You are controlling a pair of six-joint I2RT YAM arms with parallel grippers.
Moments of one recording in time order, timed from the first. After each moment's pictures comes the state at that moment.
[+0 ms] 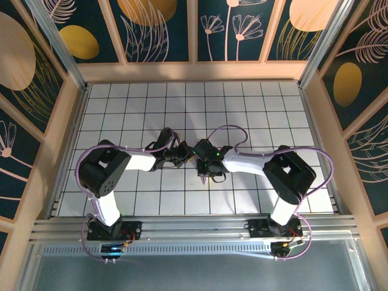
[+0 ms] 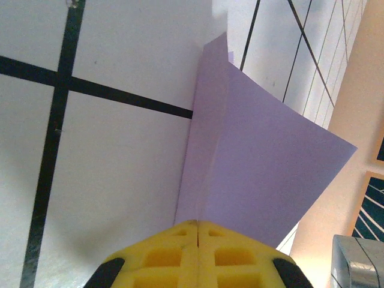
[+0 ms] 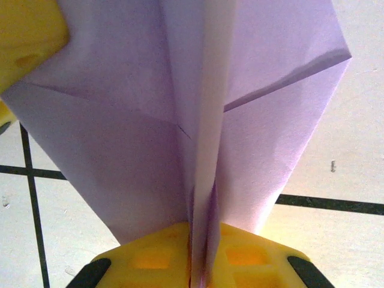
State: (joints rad) left arm -0.62 1.82 0.77 0.36 0.42 -1.25; right arm 0.89 1.72 0.94 -0.43 0.03 0.84
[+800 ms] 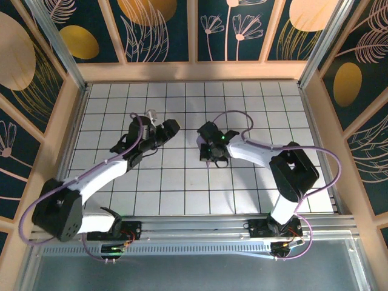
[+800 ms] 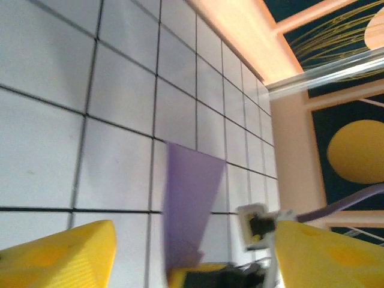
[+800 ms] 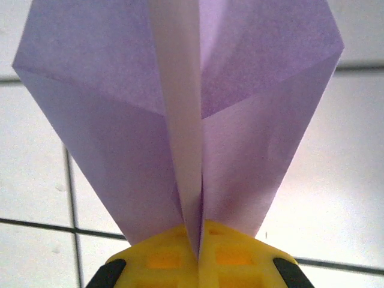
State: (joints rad) left arm -0.50 1.28 0.77 0.06 0.17 -1.01; right arm 0.75 1.71 1.13 -0.58 0.03 0.72
